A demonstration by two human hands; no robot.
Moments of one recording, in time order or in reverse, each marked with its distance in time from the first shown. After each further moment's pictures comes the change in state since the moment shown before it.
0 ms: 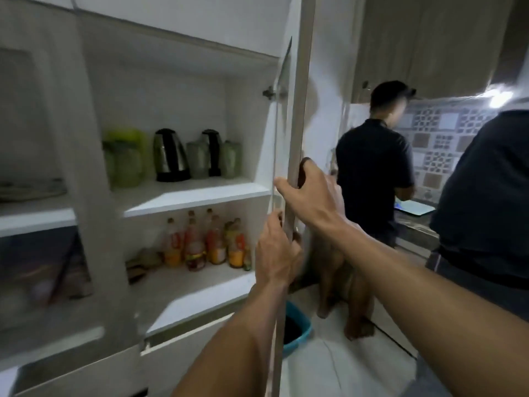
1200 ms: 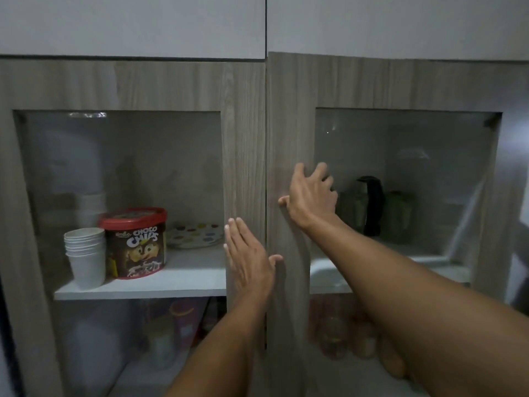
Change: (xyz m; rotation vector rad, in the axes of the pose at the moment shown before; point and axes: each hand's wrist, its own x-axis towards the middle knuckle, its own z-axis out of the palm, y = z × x) left_hand 0.270 -0.263 -0.239 0.743 0.381 -0.321; right_hand 0.202 -0.233 0.342 -0.075 -0.235 -0.246
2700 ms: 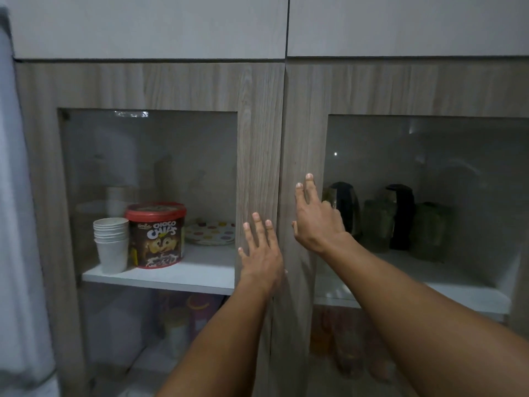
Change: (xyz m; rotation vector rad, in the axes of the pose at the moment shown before) left_hand 0.028 -0.009 0.019 0.380 -0.371 0.144; right_hand 0.012 0.031 0.047 -0.118 -0.157 -0.330
